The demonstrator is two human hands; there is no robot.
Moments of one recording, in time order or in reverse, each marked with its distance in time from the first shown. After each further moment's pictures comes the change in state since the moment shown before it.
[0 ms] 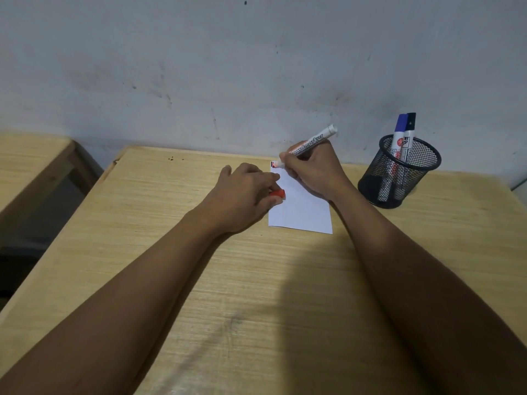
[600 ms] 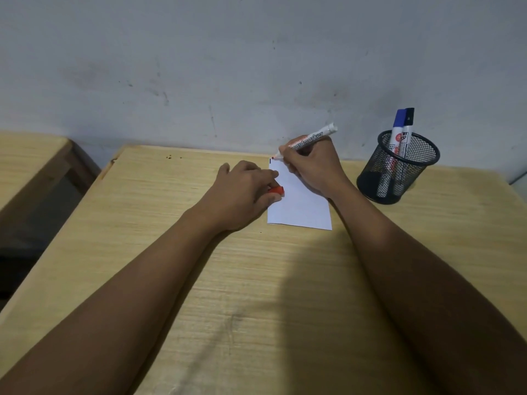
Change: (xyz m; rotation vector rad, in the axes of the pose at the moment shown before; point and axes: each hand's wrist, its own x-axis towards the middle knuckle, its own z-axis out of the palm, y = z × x) left_hand 0.000 -0.003 0.003 0.010 -0.013 -0.009; right_hand 0.004 0.007 0.002 0.091 0.044 -0.016
